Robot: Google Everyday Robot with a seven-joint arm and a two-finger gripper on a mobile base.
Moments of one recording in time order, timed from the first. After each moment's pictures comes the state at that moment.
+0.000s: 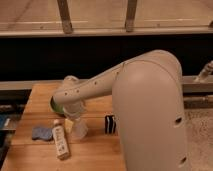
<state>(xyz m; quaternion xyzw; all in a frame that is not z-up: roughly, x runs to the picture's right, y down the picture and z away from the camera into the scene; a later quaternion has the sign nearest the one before) -0.151 0.174 0.771 -0.32 0.08 0.25 0.91</state>
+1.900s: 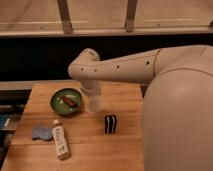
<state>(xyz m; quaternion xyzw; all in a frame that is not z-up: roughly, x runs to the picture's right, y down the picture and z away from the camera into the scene) -0.046 0.023 0.731 -0.23 0.11 0.33 0.91</state>
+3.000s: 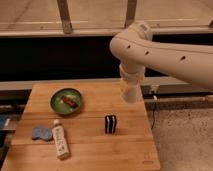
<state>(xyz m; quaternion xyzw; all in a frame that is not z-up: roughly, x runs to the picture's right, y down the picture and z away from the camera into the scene) 0.130 0.001 0.635 -0.18 0.20 0.46 0.85</state>
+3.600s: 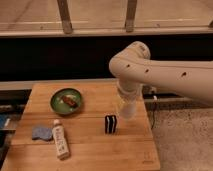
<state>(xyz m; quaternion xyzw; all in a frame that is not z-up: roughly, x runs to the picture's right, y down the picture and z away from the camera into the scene) 0.101 0.063 0.637 -0.22 0.18 0.43 0.86</state>
